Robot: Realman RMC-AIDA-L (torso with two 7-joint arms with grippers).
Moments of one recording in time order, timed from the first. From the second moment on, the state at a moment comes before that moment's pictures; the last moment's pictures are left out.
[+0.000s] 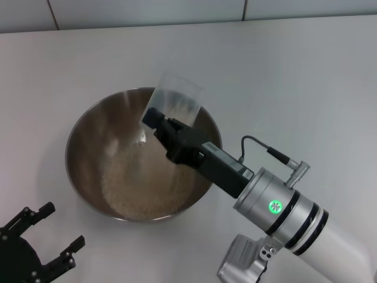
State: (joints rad) left arm -0.04 -2.01 0.97 0.23 1.40 1.62 -0.41; right arm 0.43 2.09 0.25 0.64 -2.30 -1.17 -2.45
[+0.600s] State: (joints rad) left arm -0.04 -2.01 0.97 0.24 1.40 1.62 -0.42; right arm 0.39 2.09 0.25 0.75 -2.29 -1.22 -2.24
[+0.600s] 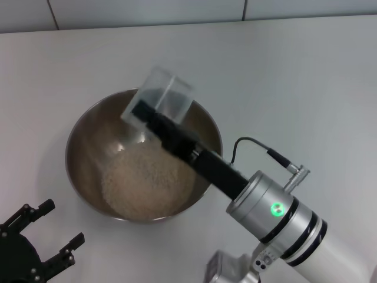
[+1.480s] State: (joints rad) left arm -0.04 -2.01 0.97 0.24 1.40 1.63 -0.42; right arm 0.30 2.09 0.47 0.49 -2.03 -1.33 -0.24
